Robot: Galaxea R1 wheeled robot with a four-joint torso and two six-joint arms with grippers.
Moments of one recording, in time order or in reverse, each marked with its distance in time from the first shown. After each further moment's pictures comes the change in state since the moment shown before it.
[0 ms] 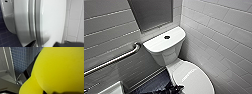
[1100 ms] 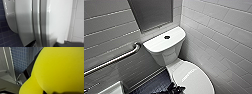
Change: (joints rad) left arm 0.017 0.096 -0.142 0.007 0.007 -0.013; right arm 0.002 0.033 -0.033 0.000 0.000 0.000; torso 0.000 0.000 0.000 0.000
